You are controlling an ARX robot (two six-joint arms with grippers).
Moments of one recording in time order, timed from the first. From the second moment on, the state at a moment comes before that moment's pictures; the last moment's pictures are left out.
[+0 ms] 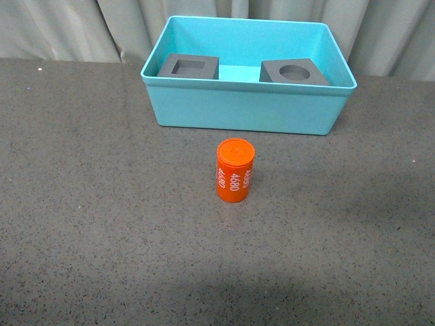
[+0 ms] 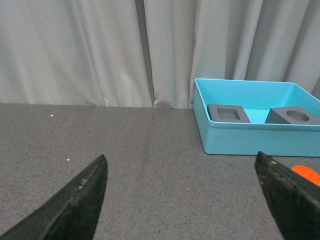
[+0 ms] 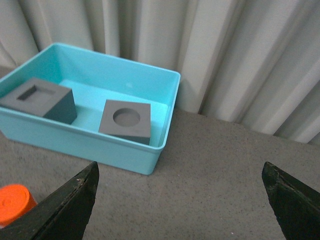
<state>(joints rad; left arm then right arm) 0.00 0.00 0.02 0.00 0.00 -0.01 0.26 1.19 0.44 0.52 0.11 -0.16</state>
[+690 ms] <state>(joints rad) 0.00 0.00 0.02 0.00 0.00 0.00 0.44 1.76 1.04 -0.18 -0.26 -0.29</state>
